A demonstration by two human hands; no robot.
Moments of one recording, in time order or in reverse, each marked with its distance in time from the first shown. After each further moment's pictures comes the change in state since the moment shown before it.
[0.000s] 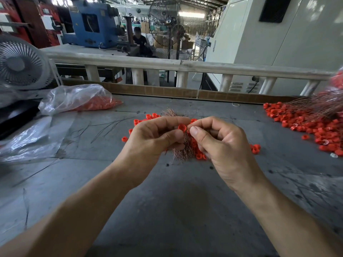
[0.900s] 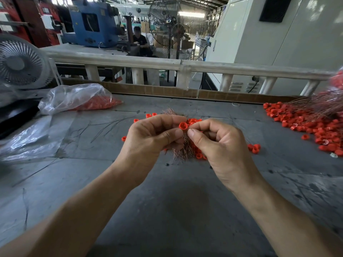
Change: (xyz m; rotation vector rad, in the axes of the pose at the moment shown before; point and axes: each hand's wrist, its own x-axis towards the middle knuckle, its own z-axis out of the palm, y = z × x) left_hand 0.002 -0.003 0.001 -0.037 0.090 0.026; right_hand -0.003 -0.001 0.002 -0.078 0.023 0.014
